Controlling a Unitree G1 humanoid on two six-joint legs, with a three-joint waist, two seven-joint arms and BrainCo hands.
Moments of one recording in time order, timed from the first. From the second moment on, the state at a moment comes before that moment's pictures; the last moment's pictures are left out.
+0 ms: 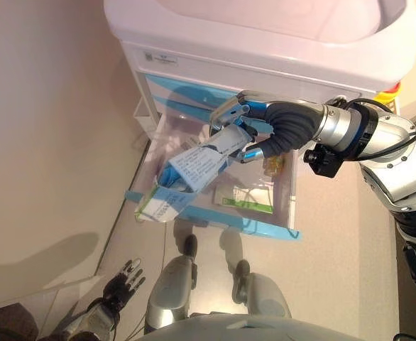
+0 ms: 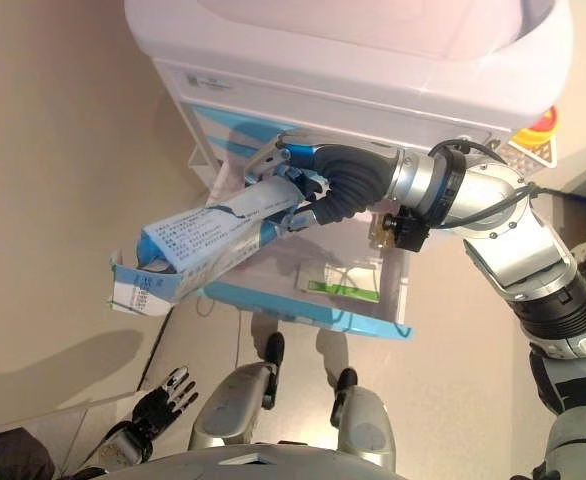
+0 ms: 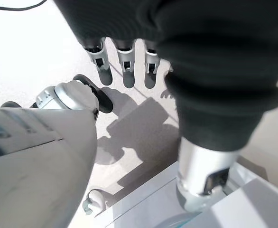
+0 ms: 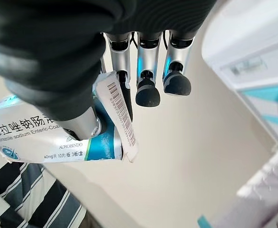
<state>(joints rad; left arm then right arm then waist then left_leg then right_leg) 0.07 0.30 0.02 1.06 -0.90 0.02 -0.34 -0.74 -0.86 0.30 -0.41 0.29 -0.14 0.56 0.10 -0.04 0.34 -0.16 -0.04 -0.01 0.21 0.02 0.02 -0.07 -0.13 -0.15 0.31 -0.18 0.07</state>
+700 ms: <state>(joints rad) 0.14 0.29 0.08 1.11 -0.83 0.05 -0.29 -0.92 -0.97 0.26 0.05 -0.03 0.03 0.05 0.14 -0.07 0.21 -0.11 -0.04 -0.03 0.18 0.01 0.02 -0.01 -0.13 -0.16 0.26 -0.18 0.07</state>
